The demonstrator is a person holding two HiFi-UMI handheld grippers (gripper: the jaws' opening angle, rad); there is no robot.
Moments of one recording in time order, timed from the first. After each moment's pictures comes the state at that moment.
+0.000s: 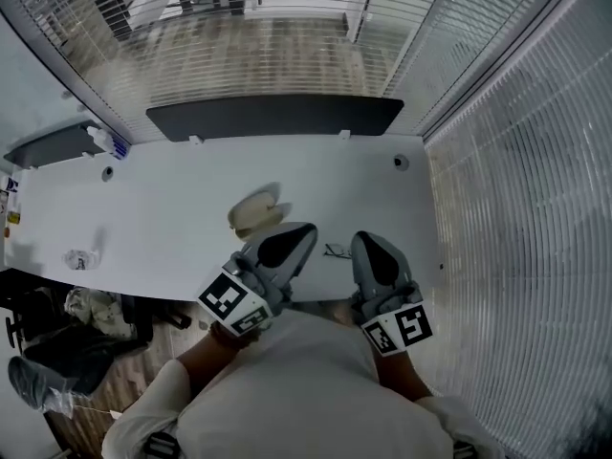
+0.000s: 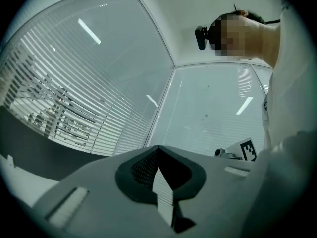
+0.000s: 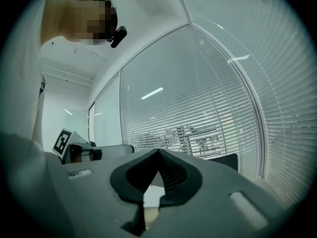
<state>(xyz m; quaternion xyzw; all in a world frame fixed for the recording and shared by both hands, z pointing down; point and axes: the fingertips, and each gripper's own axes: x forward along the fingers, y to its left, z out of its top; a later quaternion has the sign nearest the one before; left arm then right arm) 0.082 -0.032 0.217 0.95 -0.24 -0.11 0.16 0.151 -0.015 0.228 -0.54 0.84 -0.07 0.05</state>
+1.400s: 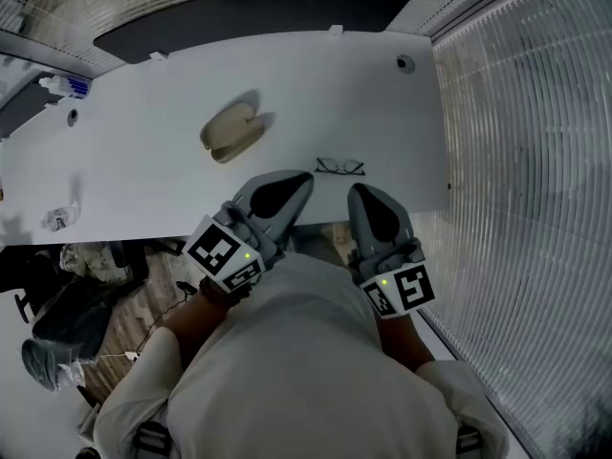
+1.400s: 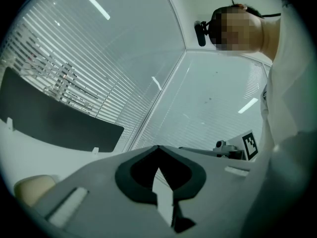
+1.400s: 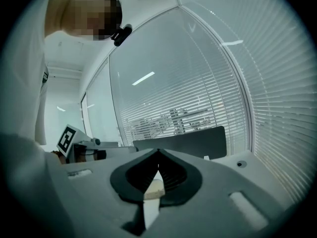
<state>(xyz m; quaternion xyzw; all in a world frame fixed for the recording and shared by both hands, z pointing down) 0.111 -0.007 0.311 0.94 -0.21 -0.03 0.25 0.169 0.017 0.311 -0.55 0.82 -0.16 -0.01</state>
